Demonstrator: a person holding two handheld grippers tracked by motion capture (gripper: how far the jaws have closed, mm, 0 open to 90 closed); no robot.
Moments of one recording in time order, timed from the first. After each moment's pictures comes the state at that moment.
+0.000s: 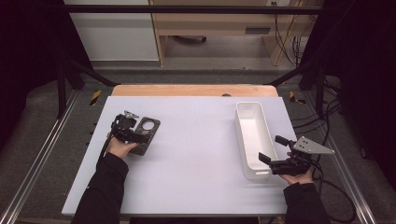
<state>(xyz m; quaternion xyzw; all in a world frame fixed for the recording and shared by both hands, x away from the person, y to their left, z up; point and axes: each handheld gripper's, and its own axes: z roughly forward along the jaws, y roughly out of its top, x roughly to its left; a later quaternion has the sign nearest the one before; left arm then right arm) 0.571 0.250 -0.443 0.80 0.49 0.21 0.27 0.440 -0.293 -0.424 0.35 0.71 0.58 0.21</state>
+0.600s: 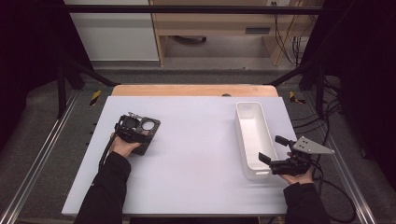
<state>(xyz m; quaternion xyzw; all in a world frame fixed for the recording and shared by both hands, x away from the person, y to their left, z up) 0.583 0.246 -0.463 0.81 0.50 0.19 0.25 0.440 -0.293 -0.424 0.35 0.71 0.58 0.21</state>
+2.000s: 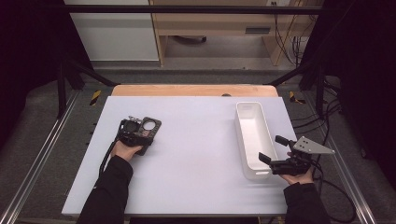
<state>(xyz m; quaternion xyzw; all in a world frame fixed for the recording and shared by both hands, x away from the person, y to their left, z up) 0.574 0.244 -0.473 0.79 0.52 0.18 0.27 0.440 -0.293 -0.424 0.35 0.71 0.58 0.21</state>
